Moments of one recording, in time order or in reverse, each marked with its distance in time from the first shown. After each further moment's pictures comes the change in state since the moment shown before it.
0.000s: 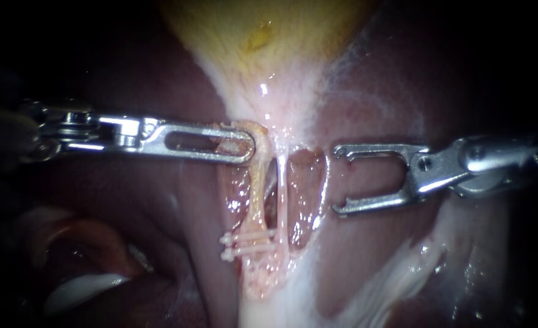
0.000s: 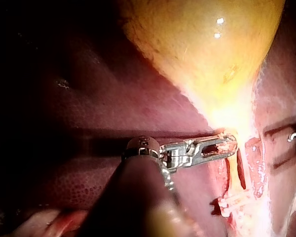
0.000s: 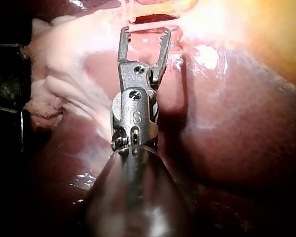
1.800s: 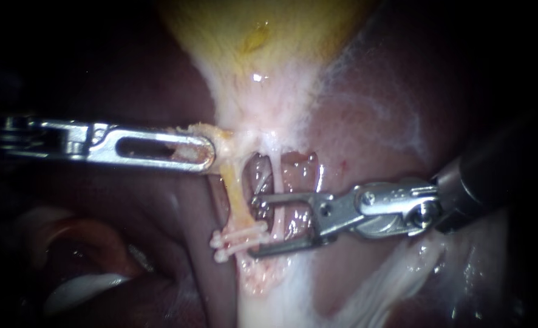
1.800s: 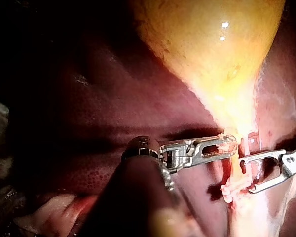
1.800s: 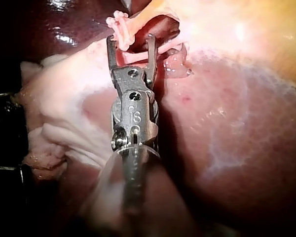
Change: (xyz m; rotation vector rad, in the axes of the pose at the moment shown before) right arm -0.005 -0.002 0.012 0.036 -0.020 0.077; left arm 0.001 -0.005 -0.008 0.030 0.005 -0.014
